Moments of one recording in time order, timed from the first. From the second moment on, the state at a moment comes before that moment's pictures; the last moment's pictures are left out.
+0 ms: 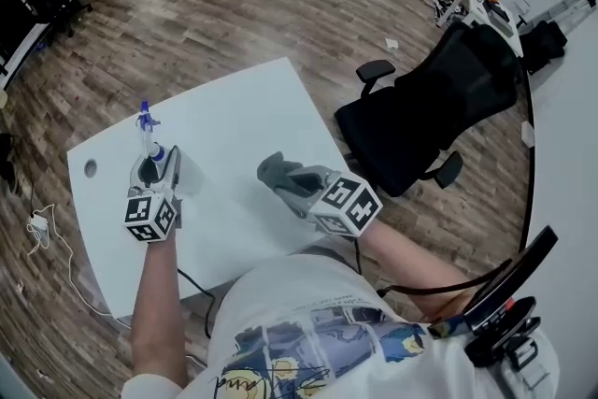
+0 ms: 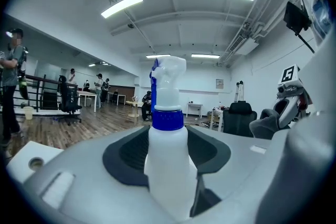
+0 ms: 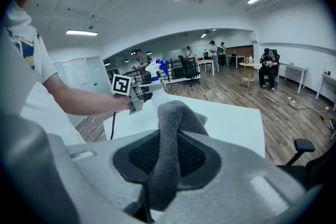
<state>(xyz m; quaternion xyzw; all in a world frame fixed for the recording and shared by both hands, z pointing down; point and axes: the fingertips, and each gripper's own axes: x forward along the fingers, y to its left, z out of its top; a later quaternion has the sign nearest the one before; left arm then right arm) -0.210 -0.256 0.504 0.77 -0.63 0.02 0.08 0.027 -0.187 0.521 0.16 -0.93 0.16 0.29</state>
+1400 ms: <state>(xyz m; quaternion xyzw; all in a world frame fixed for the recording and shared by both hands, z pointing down) -0.198 -0.185 0.510 0.79 -0.61 0.06 0.05 -0.018 -0.138 0.509 0.11 -0.94 0.12 0.30</state>
